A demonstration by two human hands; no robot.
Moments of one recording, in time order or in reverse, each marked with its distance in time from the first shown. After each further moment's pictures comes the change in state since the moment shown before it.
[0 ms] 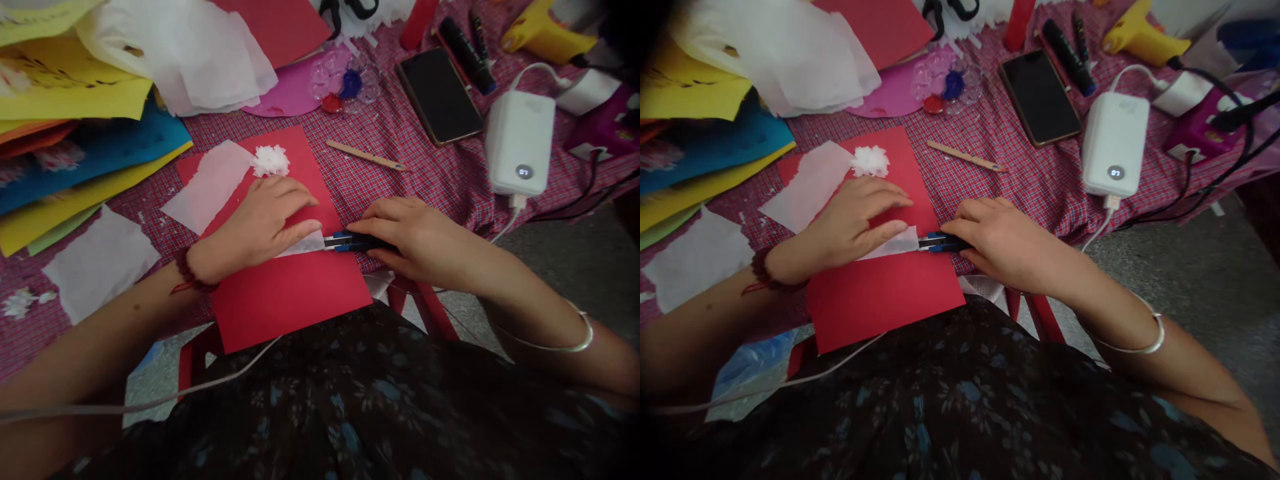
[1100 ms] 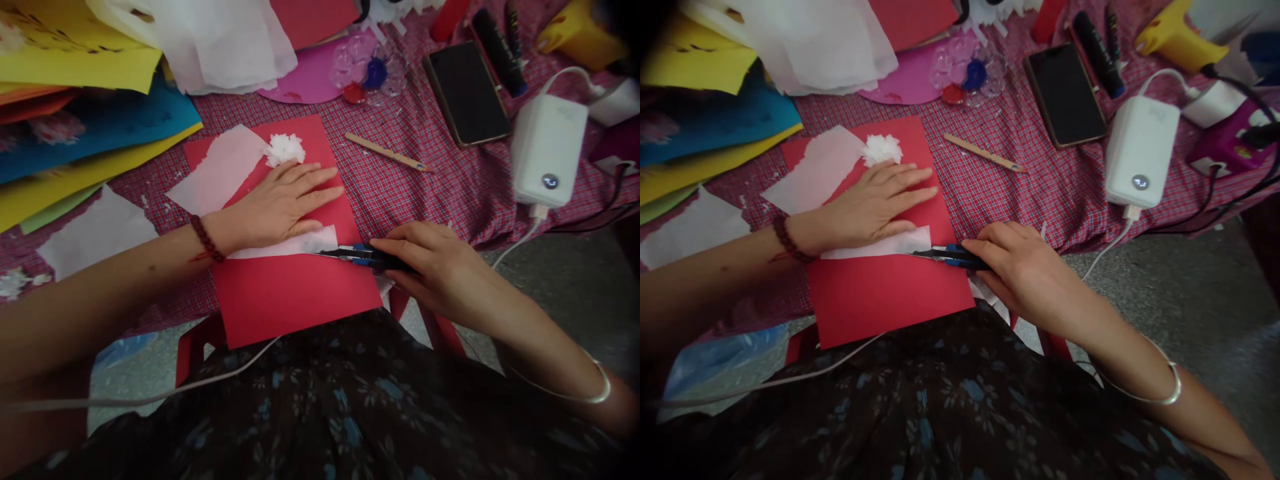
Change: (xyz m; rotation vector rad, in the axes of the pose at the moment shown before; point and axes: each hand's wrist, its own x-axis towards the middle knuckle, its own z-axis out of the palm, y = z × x) left_hand 0.002 -0.042 0.014 0.047 -0.111 0.178; right_hand -0.027 -0.022 0.014 0.013 0.085 0.070
